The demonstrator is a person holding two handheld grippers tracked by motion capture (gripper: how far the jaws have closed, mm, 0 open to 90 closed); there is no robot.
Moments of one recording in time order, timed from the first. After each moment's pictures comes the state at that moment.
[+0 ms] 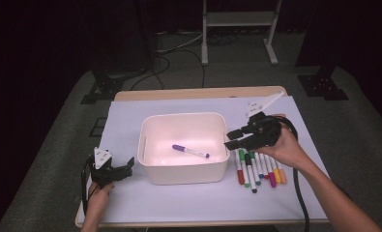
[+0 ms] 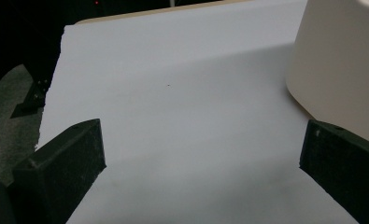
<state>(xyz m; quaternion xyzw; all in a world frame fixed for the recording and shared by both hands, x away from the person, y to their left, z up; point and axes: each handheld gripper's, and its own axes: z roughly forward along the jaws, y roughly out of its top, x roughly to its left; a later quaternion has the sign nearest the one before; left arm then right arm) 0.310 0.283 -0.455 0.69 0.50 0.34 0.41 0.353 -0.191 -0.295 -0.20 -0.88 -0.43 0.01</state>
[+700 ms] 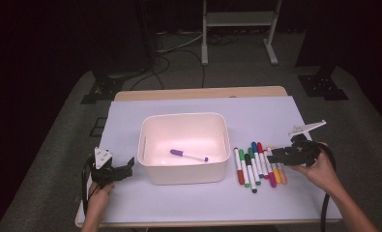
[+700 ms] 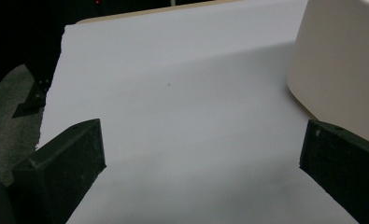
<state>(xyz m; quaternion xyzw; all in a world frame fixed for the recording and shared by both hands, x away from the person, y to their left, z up) 0.310 0.283 -0.455 0.69 0.50 0.34 0.40 0.348 -0.316 -0.399 -0.39 -0.84 -0.38 -0.02</state>
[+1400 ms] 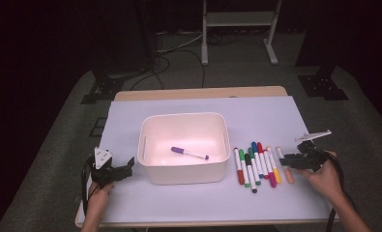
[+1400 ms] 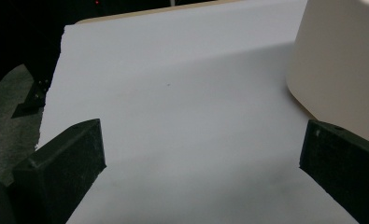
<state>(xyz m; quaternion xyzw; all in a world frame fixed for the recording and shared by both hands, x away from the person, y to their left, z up) 0.310 0.283 -0.455 0.69 0.50 0.34 0.40 0.346 -0.346 -0.438 -0.49 -0.81 -0.31 -0.09</state>
